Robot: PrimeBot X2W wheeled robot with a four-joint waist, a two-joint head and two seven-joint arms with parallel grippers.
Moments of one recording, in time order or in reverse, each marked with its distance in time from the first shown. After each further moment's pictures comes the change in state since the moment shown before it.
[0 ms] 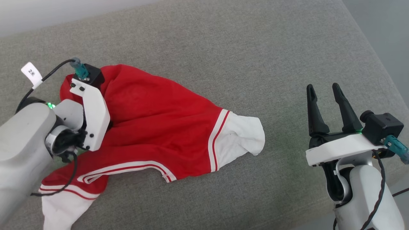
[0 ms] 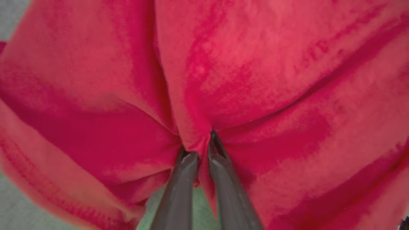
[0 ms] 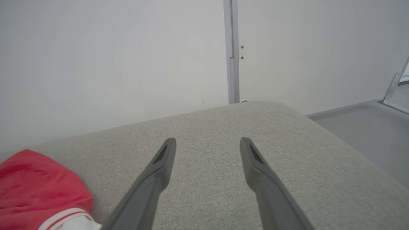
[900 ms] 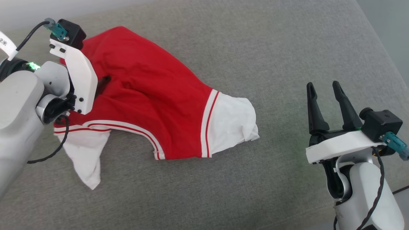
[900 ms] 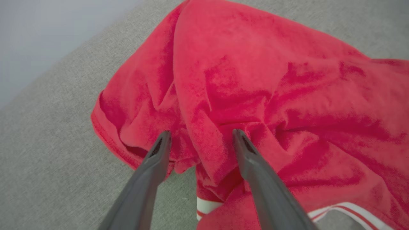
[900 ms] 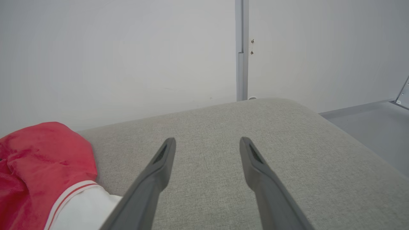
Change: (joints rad) left arm -0.174 -0.061 -0.013 0.199 0.071 -0.076 -0.261; right arm -0.021 0.000 -0.003 0.023 -0.007 0.000 -0.005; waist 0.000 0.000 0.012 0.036
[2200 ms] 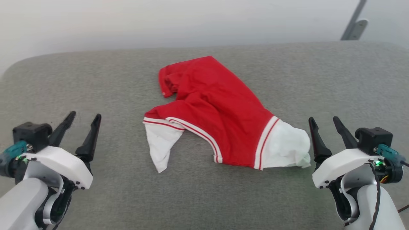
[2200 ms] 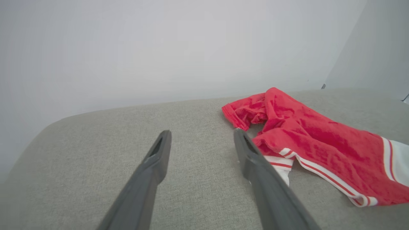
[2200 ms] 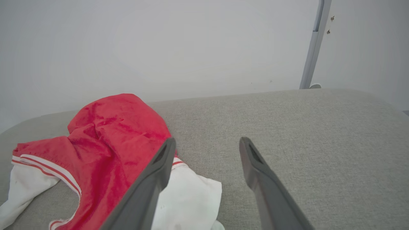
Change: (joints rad) left arm 0.657 0.160 0.265 -0.479 -0.041 0.287 -0.740; right arm 0.117 0.000 -0.068 -0.024 -0.072 0.000 0.224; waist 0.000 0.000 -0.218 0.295
